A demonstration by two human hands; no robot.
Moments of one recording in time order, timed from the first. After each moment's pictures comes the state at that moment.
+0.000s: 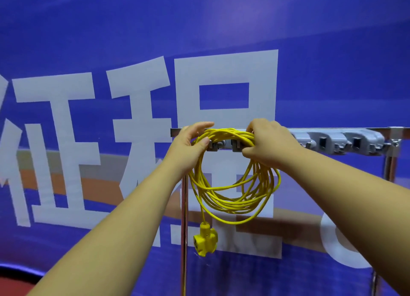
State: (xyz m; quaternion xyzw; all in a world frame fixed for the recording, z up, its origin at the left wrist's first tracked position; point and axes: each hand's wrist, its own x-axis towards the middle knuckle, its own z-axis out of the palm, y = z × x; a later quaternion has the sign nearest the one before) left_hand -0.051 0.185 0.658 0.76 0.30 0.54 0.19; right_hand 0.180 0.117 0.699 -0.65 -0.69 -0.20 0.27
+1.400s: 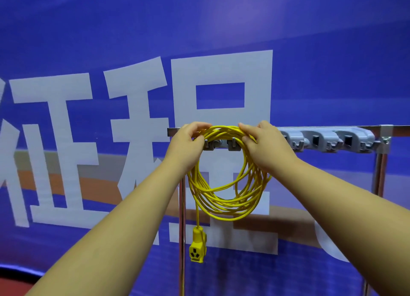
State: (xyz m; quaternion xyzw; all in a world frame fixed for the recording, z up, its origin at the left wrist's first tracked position) left_hand -0.036 0.169 0.671 0.73 0.36 0.56 0.14; right_hand 0.191 0.128 0.673 -0.61 -0.68 -0.16 0.38
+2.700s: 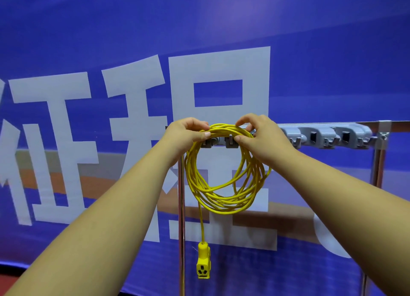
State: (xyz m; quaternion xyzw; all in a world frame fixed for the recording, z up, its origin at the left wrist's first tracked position) left_hand -0.044 0.183 0.692 0.72 0.34 0.51 0.31; right_hand 0.190 0.117 0.683 -0.55 -0.69 -0.09 0.45
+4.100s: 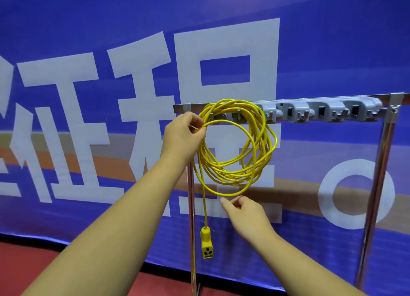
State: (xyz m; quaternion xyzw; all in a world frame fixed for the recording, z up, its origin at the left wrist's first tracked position) left_hand -0.062 0.147 0.628 0.71 0.39 0.58 -0.03; right_hand 0.110 0.071 0.463 -0.66 -0.56 0.21 0.45
